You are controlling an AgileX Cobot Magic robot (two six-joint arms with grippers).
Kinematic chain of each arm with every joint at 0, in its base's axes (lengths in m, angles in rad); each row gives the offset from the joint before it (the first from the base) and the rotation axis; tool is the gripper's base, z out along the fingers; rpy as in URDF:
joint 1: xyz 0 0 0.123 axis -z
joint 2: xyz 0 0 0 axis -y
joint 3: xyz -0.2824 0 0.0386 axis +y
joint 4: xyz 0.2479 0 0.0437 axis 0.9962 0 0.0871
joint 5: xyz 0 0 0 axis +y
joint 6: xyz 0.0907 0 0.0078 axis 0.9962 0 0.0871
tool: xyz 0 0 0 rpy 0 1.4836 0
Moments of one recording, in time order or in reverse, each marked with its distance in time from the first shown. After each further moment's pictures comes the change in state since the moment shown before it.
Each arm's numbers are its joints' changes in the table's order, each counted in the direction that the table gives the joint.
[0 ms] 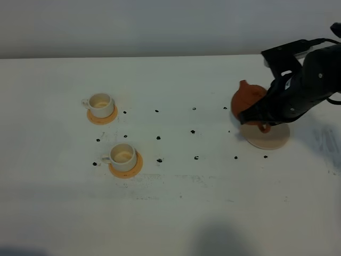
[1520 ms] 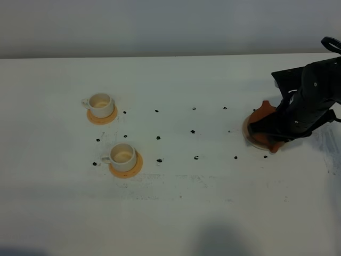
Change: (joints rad) left arm 0.000 0.000 0.000 0.000 0.000 0.000; right arm 0.088 -0.142 -0.001 -0.006 0.041 0.065
